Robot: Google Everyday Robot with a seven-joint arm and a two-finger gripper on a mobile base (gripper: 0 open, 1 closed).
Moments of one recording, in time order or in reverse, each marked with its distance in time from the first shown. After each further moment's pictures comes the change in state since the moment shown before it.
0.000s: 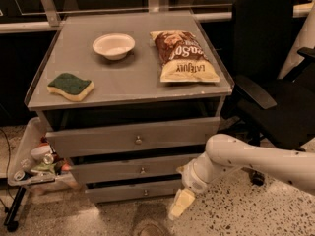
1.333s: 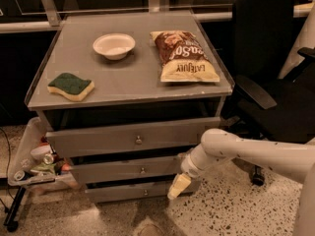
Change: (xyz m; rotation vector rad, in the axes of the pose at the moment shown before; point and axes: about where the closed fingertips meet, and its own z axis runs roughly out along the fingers) arm 0.000 -0.095 0.031 0.122 -0.018 -0.012
